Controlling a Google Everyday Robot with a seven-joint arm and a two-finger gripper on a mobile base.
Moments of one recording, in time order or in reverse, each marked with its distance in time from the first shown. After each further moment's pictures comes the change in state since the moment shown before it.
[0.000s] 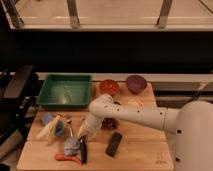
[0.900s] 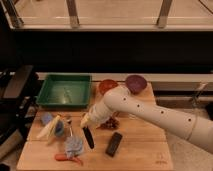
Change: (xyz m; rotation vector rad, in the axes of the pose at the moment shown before) arm -0.011 -0.034 -0.120 0.252 0.139 -0.080
